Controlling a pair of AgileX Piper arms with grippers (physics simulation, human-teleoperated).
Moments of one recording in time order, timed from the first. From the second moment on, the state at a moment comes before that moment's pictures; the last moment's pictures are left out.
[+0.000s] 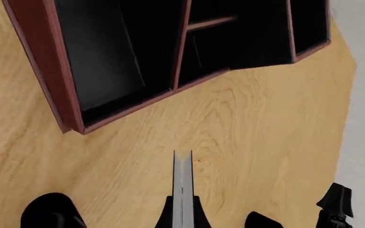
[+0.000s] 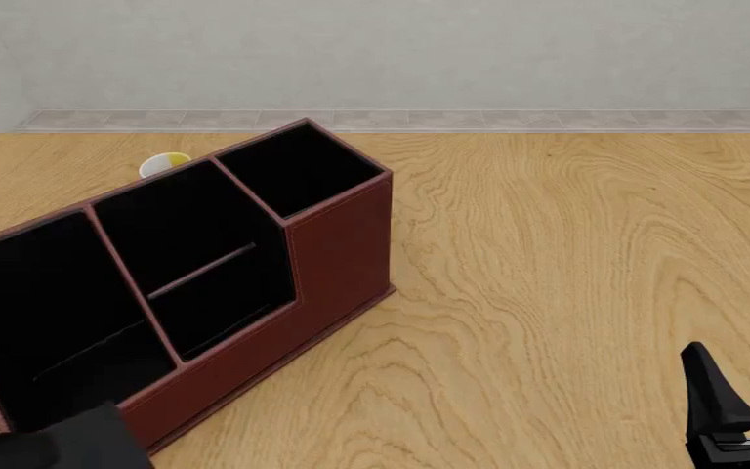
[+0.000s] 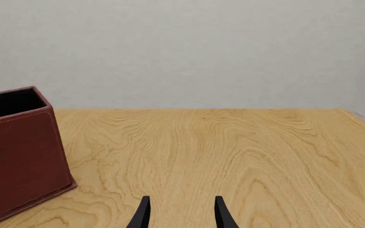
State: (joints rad) left arm -0.55 0.35 -0.69 1.22 -1.09; right arm 0.00 0.02 -0.01 -0.01 0.00
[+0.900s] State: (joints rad) left arm -0.32 0.34 -0.81 1.22 -1.02; right arm 0.00 0.02 -0.01 -0.01 0.00
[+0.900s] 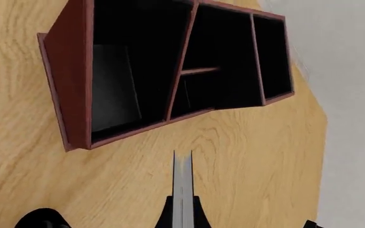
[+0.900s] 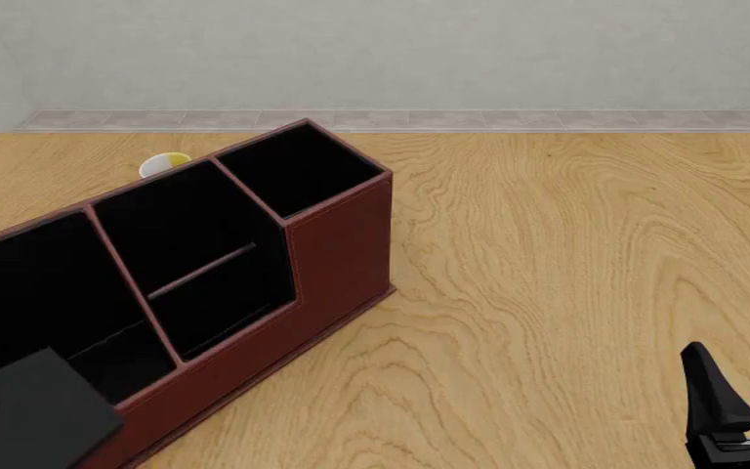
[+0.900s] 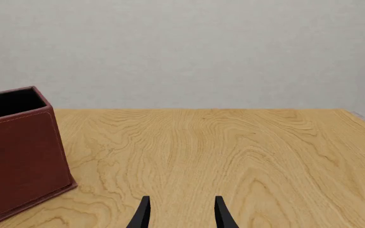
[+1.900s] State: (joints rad) left arm -0.12 0.42 -0.92 1.22 -0.89; right arm 0.00 0.02 -0.01 -0.01 0.00
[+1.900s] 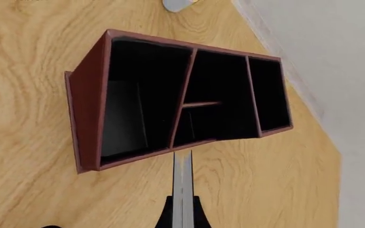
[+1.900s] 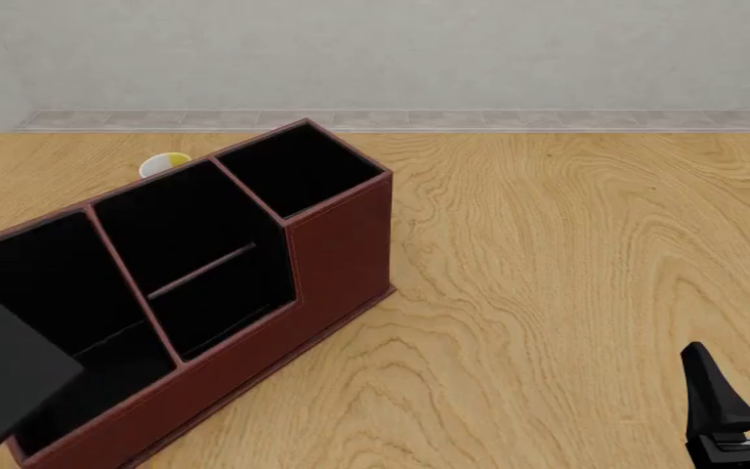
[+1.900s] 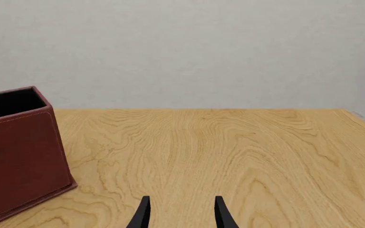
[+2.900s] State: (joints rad) left arm -0.06 0.48 -0.93 1.22 -0.84; right arm 0.00 0.02 -0.01 -0.01 0.00
